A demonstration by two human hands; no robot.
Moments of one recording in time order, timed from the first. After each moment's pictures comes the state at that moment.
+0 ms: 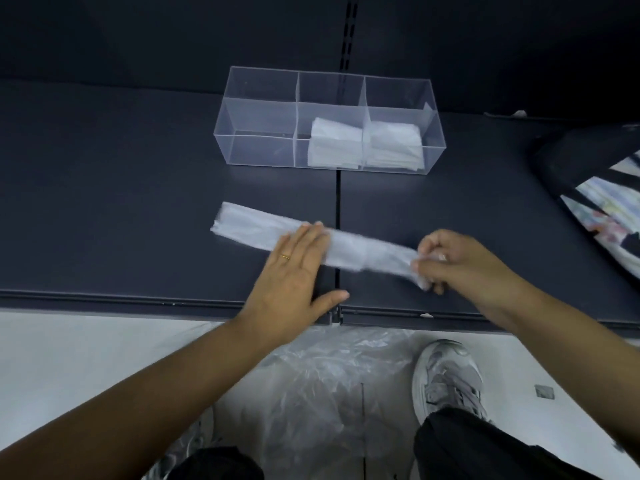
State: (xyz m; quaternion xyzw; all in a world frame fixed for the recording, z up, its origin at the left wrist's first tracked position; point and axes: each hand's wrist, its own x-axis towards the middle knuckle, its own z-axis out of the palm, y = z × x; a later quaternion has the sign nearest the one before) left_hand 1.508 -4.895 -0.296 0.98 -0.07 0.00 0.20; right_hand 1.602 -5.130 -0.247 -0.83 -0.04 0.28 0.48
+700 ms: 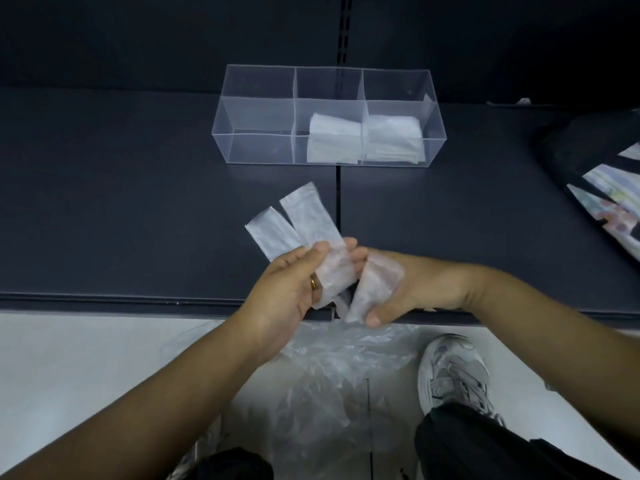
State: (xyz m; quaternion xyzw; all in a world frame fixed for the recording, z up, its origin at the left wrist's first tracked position) left_hand 1.497 -4.910 -0.255 0.51 0.14 -0.12 0.84; right_hand 1.596 -5.091 -0.245 -0.64 -0.29 0.56 0.44
